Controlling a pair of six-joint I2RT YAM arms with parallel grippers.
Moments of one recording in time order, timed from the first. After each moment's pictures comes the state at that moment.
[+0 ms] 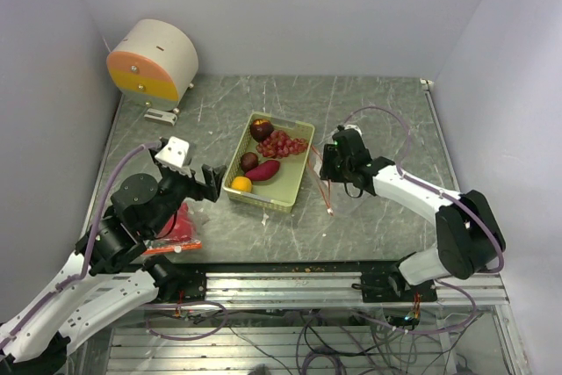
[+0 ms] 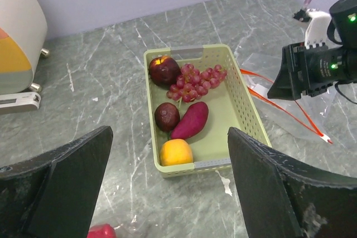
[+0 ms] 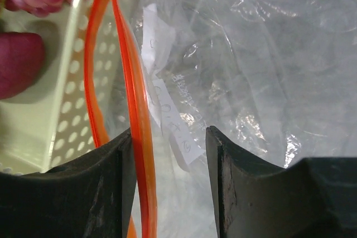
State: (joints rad) left arm -0.79 0.53 0.85 -0.42 -0.35 -0.09; right arm 0.53 1.45 0.85 -0.24 0.16 0.49
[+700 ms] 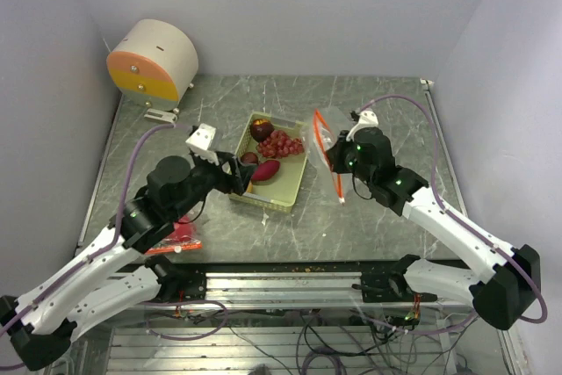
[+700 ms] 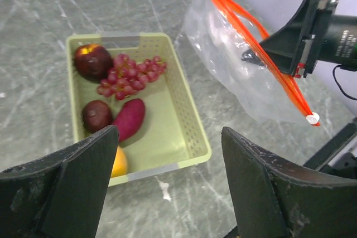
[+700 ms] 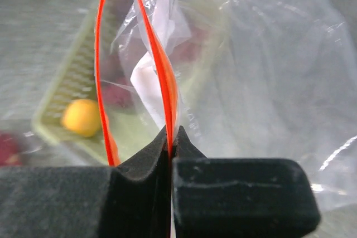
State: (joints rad) left arm -0.79 0.69 0.81 -0.26 -0.19 -0.28; right arm 0.57 1.12 0.83 -0.23 0.18 0.46
